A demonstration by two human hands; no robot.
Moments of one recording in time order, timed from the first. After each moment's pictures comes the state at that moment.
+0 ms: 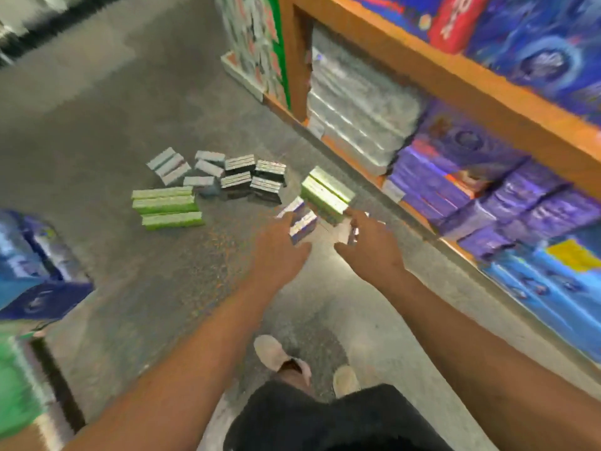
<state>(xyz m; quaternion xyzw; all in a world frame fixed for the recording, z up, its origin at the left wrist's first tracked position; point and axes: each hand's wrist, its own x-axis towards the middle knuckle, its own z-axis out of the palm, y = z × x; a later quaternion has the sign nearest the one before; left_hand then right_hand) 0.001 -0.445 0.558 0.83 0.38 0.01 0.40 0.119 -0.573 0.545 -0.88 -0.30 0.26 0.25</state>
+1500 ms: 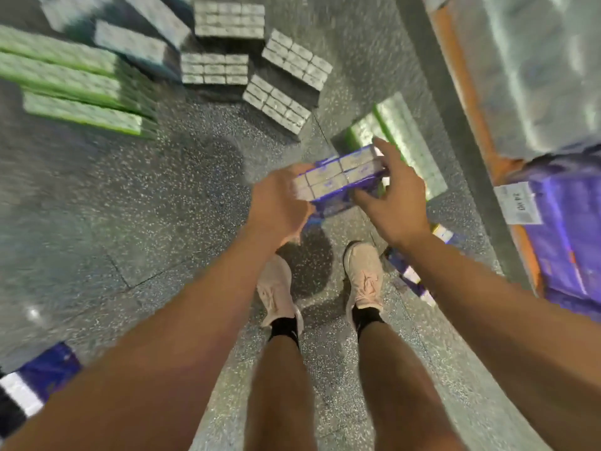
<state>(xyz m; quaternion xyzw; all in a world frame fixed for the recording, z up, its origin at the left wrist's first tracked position) 0.195 -0.149 0.094 0.66 0.54 -0.09 0.51 0.352 -0.258 0.088 -0.82 -0.33 0.37 0.28</state>
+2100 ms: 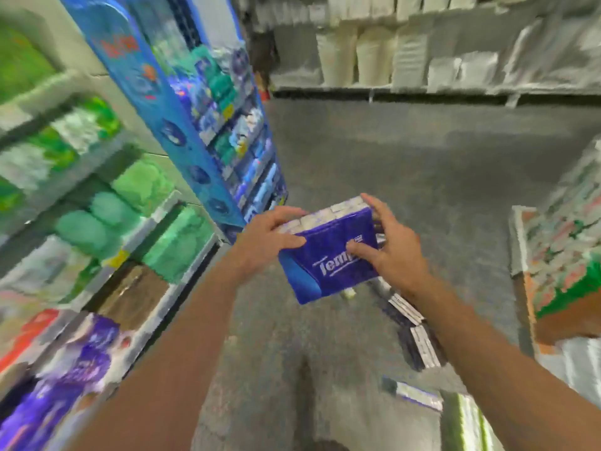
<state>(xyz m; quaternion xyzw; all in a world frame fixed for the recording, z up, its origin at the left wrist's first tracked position) -0.102 -0.163 0.713 0.52 0.64 0.35 0.44 0.130 -0.105 0.643 -0.43 -0.71 0.41 0.38</state>
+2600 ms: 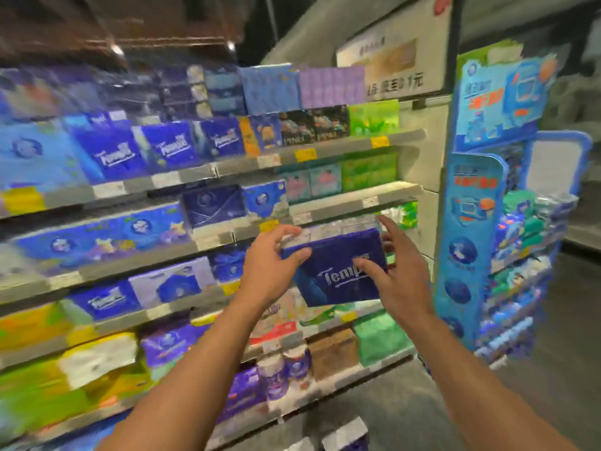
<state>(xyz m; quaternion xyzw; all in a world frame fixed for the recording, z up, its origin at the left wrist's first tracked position) -0.487 -0.511 0.905 0.32 0.80 0.50 -0.13 -0.384 -0.318 0.855 -0.08 -0.78 0.40 0.47</state>
